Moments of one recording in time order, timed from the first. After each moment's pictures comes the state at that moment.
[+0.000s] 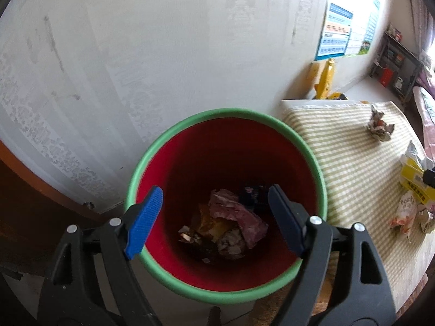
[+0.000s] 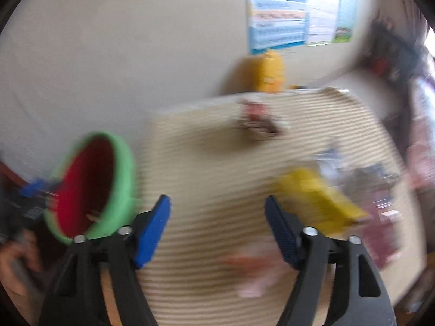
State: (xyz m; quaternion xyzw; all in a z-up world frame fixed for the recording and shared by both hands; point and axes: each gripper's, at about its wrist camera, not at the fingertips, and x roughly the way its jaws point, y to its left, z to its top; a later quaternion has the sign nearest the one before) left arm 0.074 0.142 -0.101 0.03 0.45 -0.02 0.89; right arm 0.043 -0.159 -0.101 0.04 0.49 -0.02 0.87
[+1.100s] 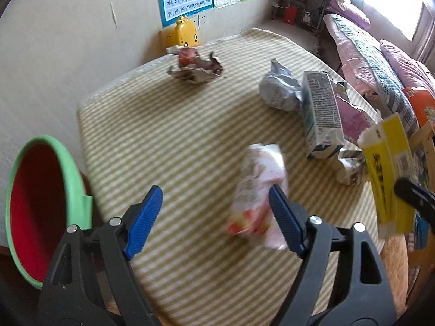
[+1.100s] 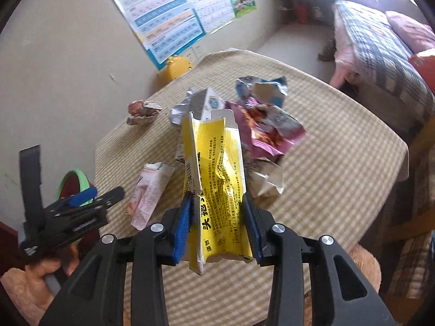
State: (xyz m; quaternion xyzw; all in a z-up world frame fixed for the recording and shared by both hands) left arm 0.022 -0.119 -0.131 0.13 0.48 -0.25 0.83; right arm -0.129 -0.292 -0.111 0.26 0.43 -0.13 0.86
